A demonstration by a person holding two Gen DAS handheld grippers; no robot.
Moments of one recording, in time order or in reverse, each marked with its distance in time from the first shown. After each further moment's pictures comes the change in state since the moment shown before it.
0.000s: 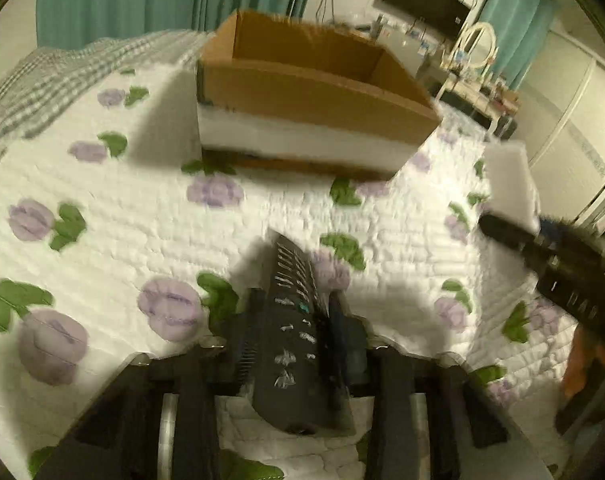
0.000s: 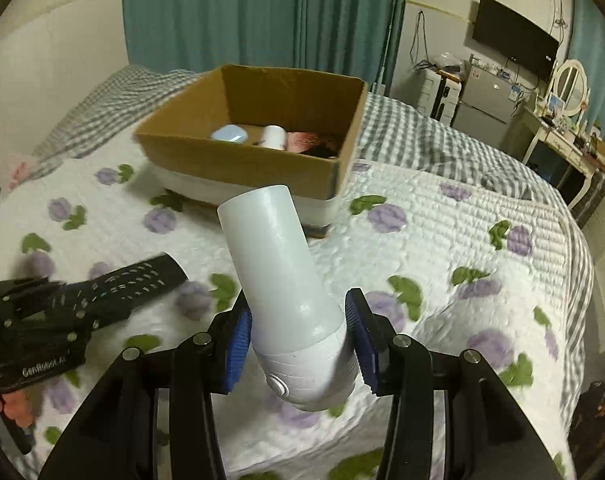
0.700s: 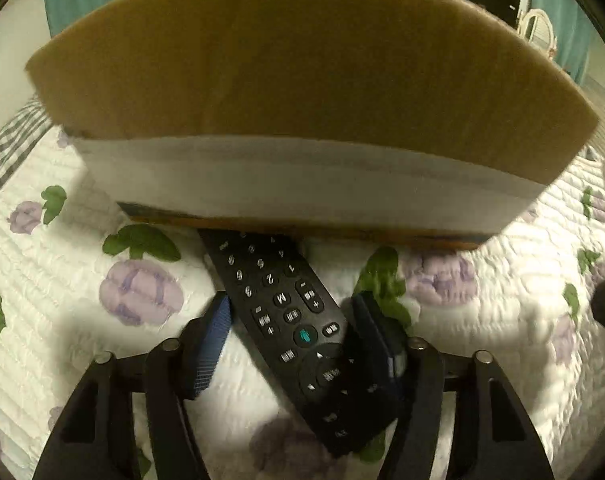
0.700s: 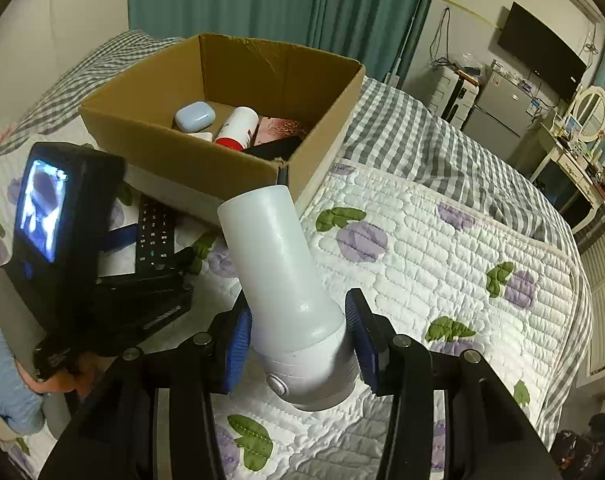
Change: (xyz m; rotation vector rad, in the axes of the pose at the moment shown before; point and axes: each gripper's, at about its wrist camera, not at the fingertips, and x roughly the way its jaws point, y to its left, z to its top) left arm 0.141 -0.045 0.063 -0.027 -0.011 0.299; right arm 0.063 -0.049 0.033 -0.124 0.081 -0.029
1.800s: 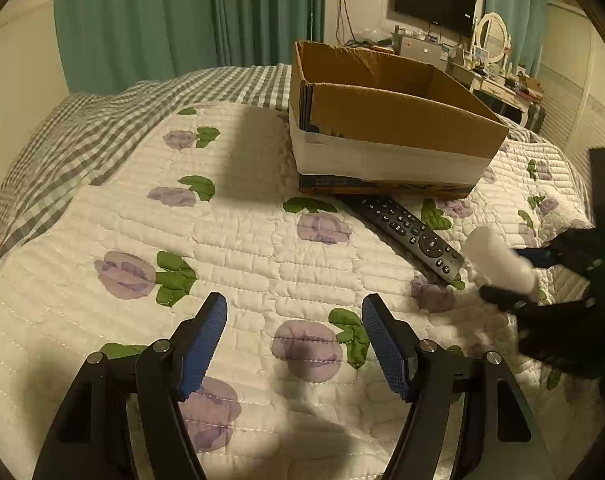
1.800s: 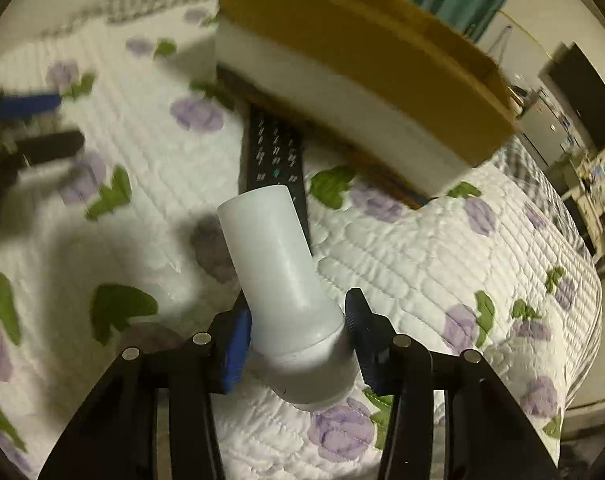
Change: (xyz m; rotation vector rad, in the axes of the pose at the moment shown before) left arm -0.103 0.120 -0.052 0.120 -0.108 -0.081; right arm 0.005 0.103 -0.042 -0.174 0.091 0.011
